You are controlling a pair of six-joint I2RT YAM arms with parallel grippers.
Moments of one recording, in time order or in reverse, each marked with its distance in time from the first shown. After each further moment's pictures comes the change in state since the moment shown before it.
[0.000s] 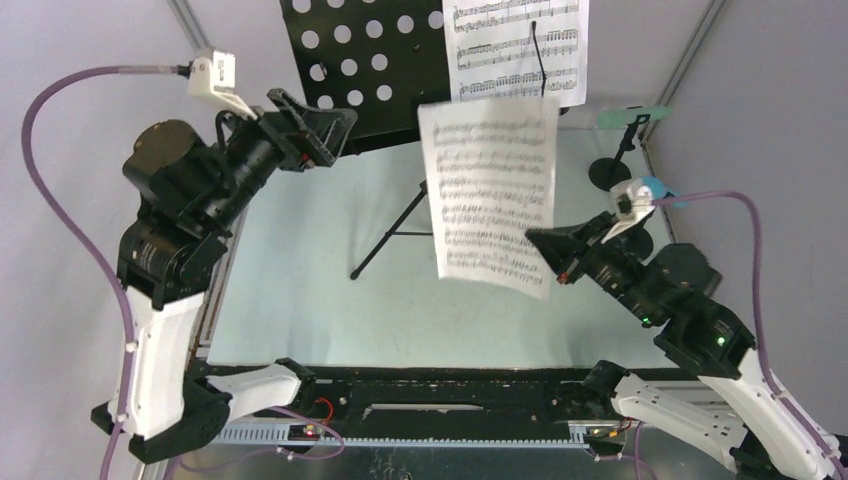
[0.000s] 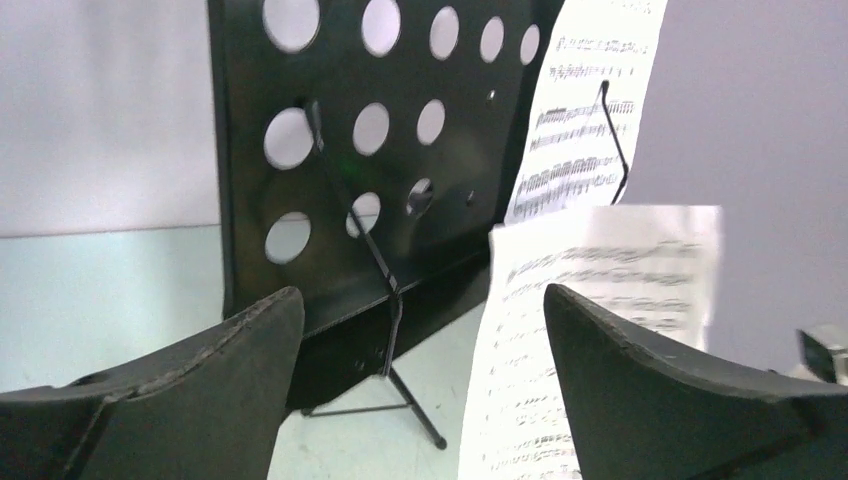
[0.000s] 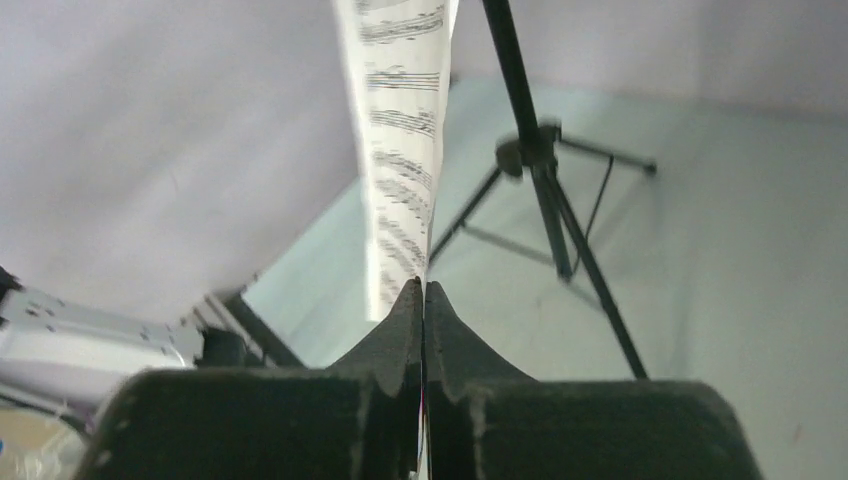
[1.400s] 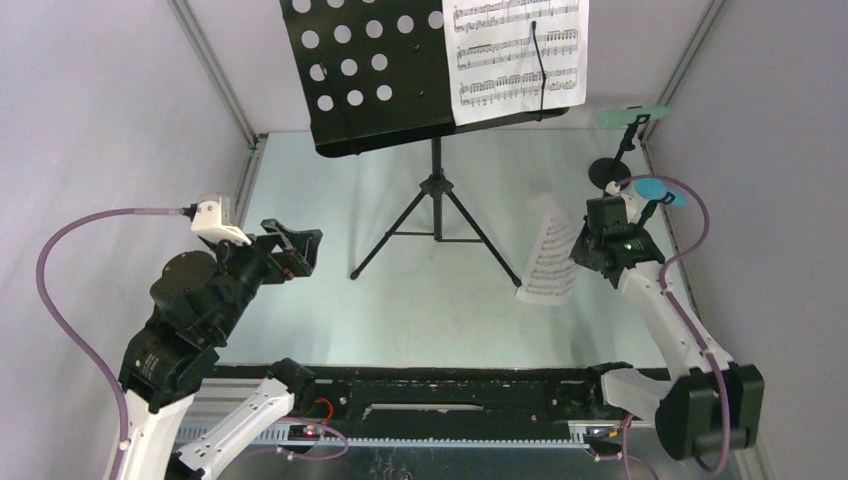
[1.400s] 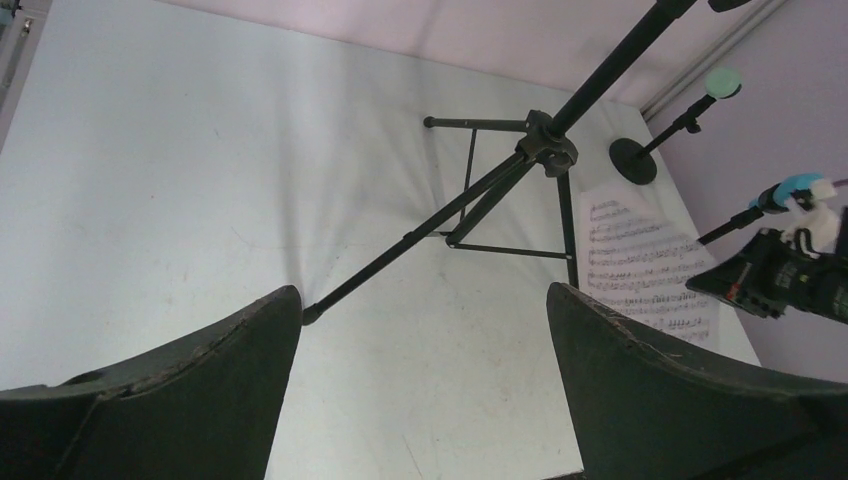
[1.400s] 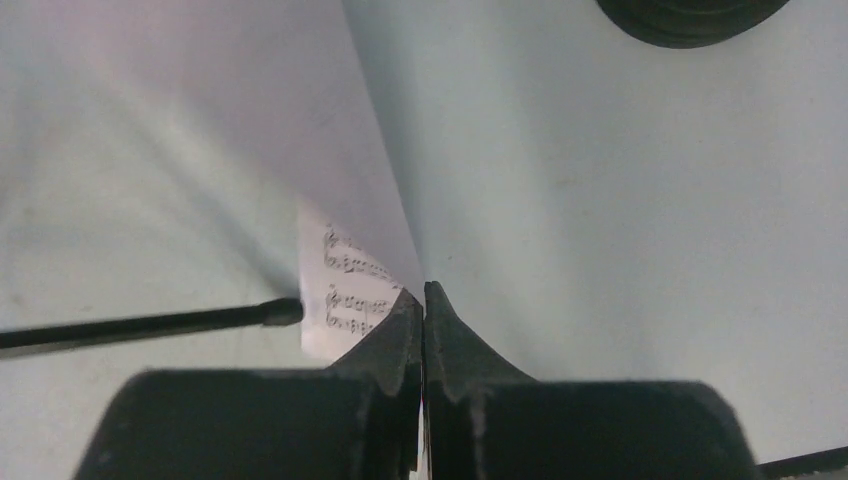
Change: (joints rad) left arm 0.000 -0.584 -0.729 -0.143 -0.254 -0.010; right arm -0.677 0.428 -0.289 -0.219 0.121 0.146
